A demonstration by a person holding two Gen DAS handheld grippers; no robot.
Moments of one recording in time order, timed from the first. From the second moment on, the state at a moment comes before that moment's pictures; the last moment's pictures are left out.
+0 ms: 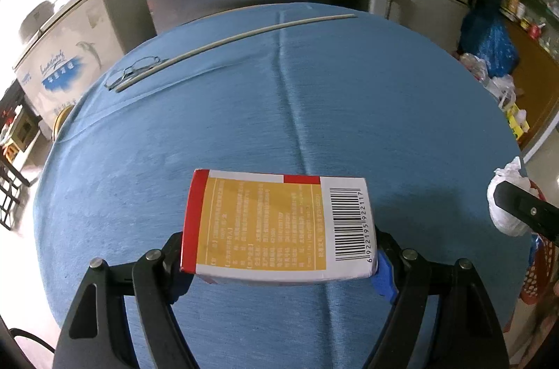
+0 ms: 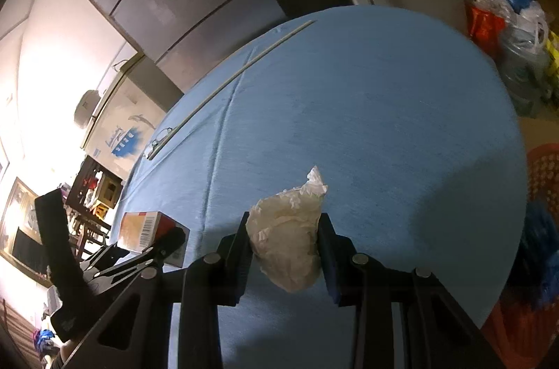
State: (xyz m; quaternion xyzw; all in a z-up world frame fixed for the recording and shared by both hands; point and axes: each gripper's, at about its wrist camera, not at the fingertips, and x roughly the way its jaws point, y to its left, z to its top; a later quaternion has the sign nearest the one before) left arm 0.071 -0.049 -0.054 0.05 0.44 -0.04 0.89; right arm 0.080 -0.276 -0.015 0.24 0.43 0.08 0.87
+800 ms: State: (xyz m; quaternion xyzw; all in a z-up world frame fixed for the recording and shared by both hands) left arm 0.052 -0.102 -0.042 0.10 0.43 -0.09 0.89; right arm 0.062 -0.301 -0.006 0.26 0.40 0.07 0.88
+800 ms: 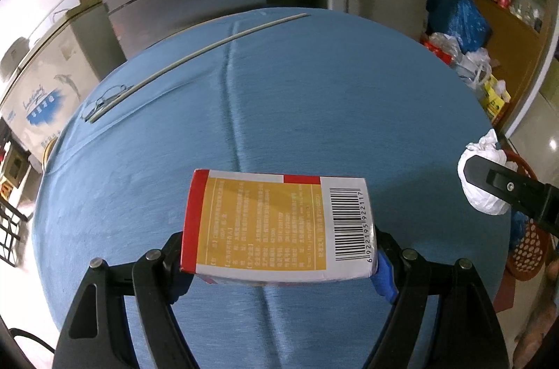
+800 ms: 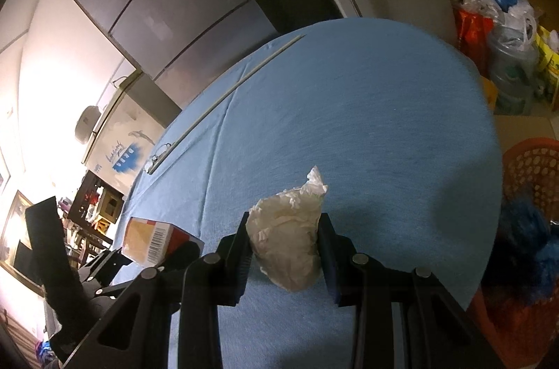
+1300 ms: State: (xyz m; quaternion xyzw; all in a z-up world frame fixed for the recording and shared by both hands) left arm 0.044 -0.150 -0.033 0.12 0.43 -0.13 0.89; right arm 0.029 -0.344 -0.006 0.28 0.38 0.02 0.88
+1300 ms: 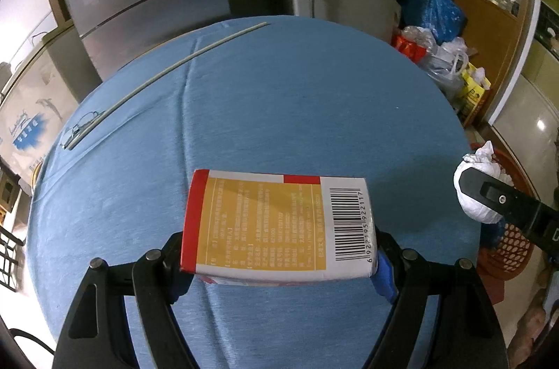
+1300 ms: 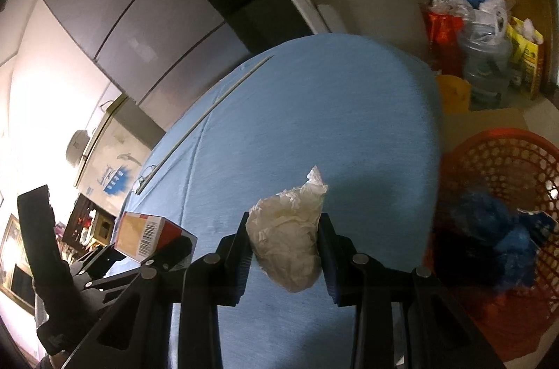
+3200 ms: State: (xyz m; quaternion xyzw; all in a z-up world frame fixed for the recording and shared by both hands) left arm 0.044 -0.305 -0.029 0.18 0.42 -0.28 0.84; right arm -0.061 -0.492 -0.012 0.31 0.36 -0.19 0.86
